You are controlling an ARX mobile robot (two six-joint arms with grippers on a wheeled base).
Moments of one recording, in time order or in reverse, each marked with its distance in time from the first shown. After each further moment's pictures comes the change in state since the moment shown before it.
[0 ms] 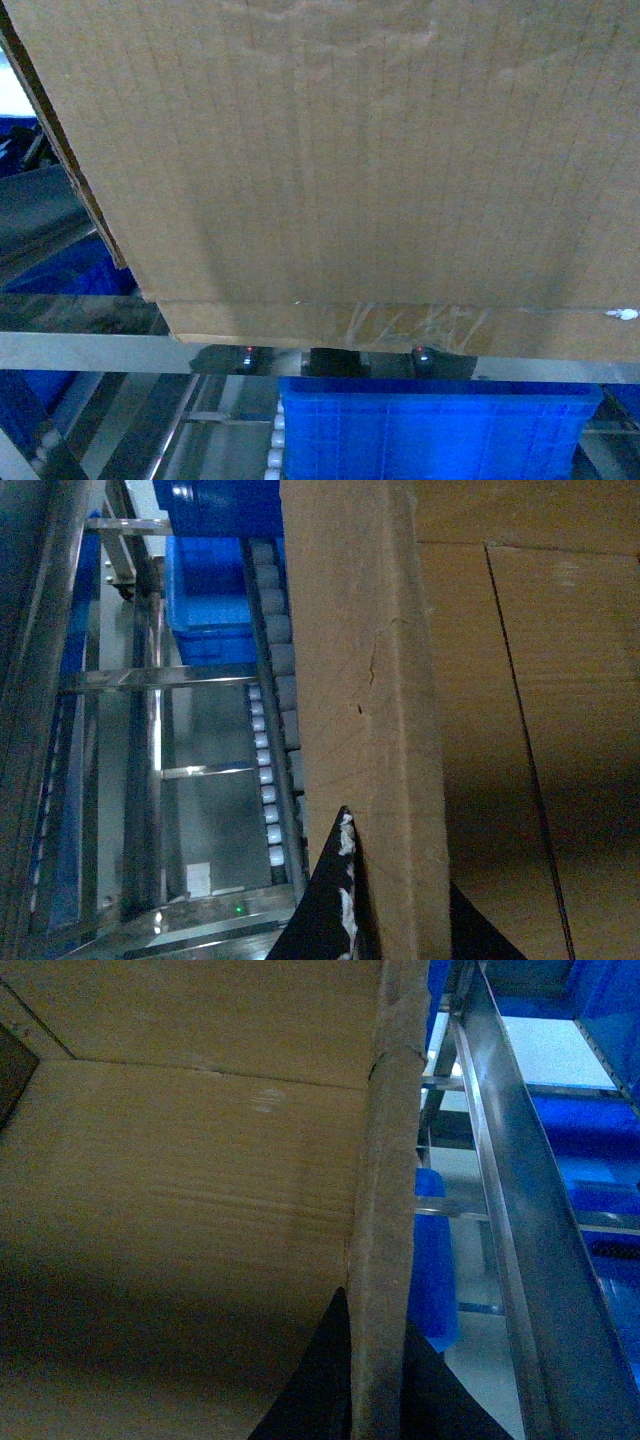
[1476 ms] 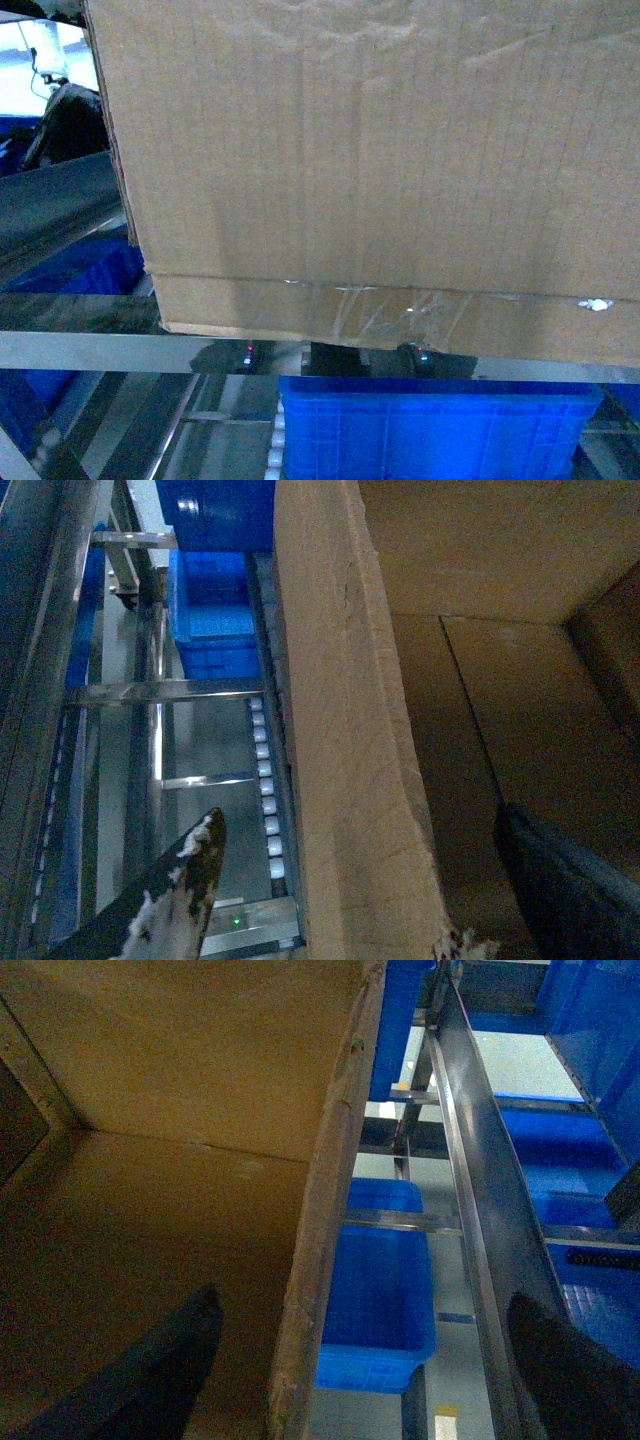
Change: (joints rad) left arm 0.006 0.019 0.014 0.018 0.000 -0.001; right arm -0.016 0.038 0.032 0.024 0.021 -0.019
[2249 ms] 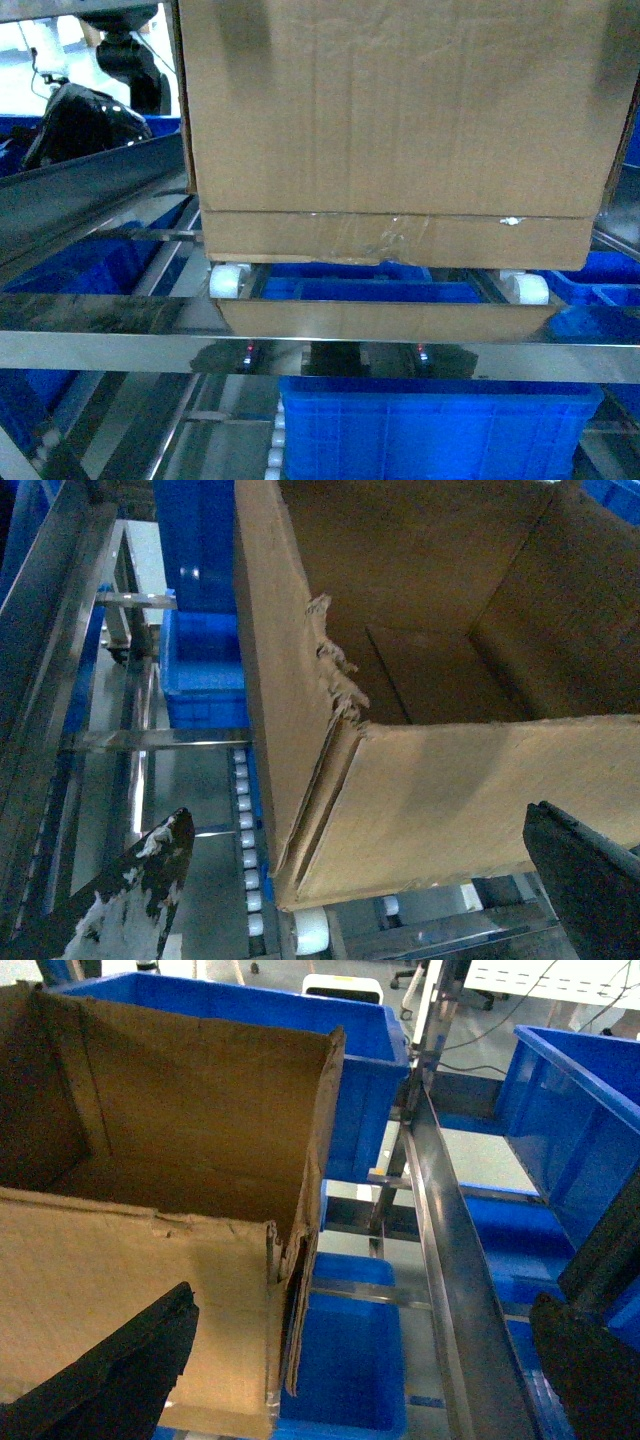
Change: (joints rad) left arm 0.013 -0.093 -0.121 0.174 0.011 -0.037; right arm 0.003 -0.117 -0.153 0.244 0.021 -0.070
